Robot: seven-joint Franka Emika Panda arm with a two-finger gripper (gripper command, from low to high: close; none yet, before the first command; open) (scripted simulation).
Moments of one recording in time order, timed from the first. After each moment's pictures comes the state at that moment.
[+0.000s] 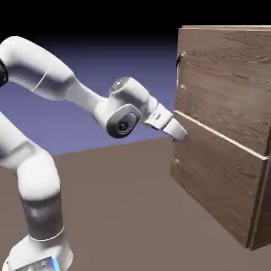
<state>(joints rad) -0.06 -0.62 0.07 -2.77 0.12 3.03 0.70</state>
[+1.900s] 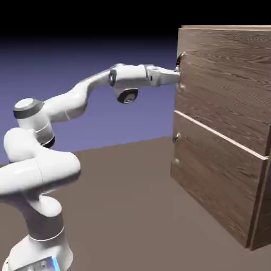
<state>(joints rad) -1.30 -1.53 1.24 -2.06 2.22 2.74 -0.02</state>
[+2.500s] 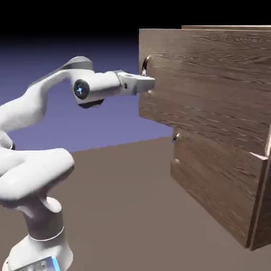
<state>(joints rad) -0.81 -1.62 0.93 -2.72 2.33 2.22 -0.41</state>
